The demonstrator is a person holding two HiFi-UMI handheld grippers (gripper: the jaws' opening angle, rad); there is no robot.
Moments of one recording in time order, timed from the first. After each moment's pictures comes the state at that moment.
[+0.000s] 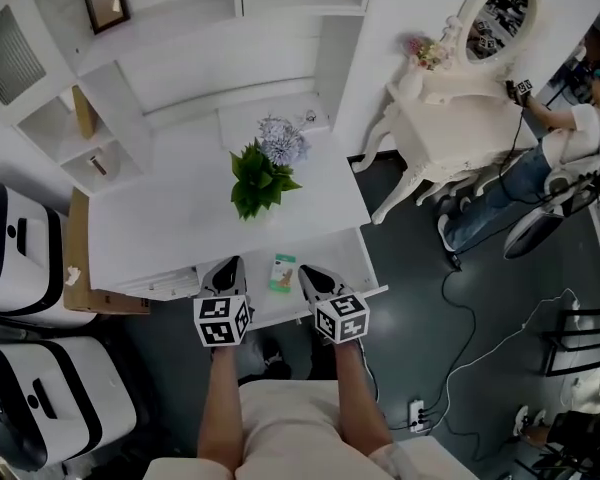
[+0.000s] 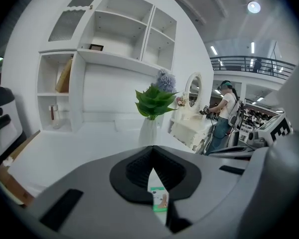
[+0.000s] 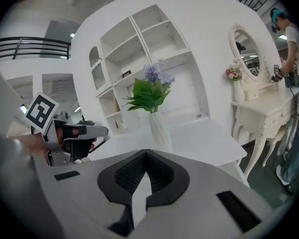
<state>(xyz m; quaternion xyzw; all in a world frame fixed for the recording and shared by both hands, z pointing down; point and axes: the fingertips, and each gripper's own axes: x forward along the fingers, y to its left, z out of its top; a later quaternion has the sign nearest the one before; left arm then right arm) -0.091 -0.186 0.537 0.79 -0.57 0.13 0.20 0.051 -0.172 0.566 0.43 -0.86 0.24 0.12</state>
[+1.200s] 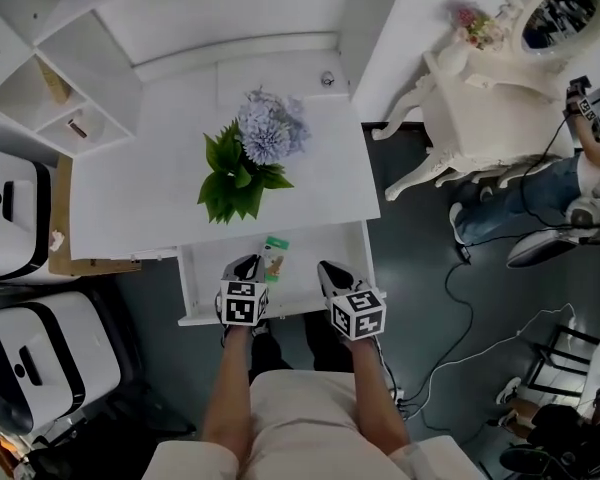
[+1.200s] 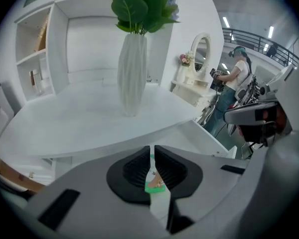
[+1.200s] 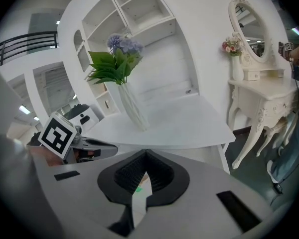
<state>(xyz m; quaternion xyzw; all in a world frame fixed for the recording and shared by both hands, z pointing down) -0.009 -0.213 0.719 0.75 -0.52 0.27 0.31 0.133 -0.216 0.659 0.39 -0.84 0.30 0.22</state>
